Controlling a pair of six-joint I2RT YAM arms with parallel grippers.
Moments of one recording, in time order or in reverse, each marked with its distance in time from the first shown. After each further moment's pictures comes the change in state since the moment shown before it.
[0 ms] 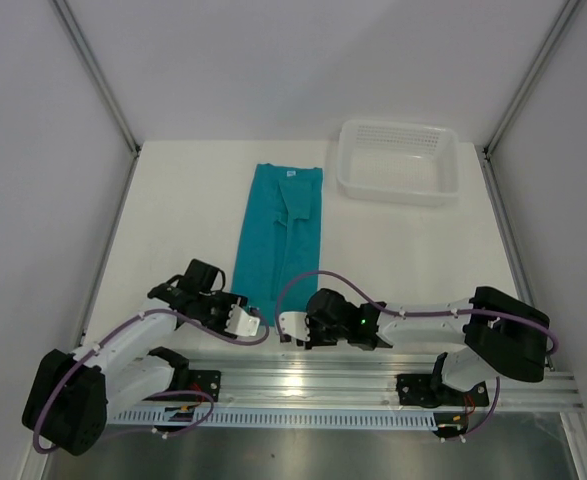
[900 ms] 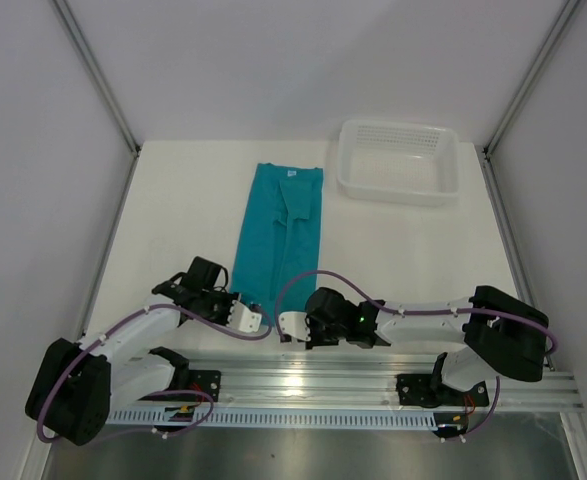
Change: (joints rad) left arm -0.006 0.074 0.002 0.074 -0.113 0.016; right arm -0.007 0.011 0.027 -0.060 -0.010 -0.007
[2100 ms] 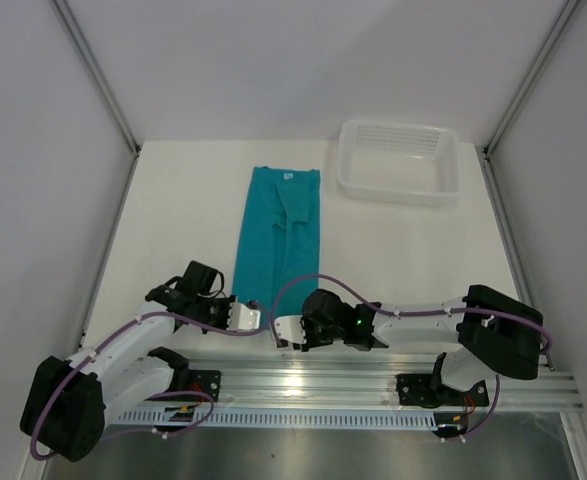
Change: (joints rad) left arm 0.000 -0.096 -0.006 -0.107 0.122 -0.212; right arm 0.020 0.026 -0.007 0.092 -0.005 -0.076
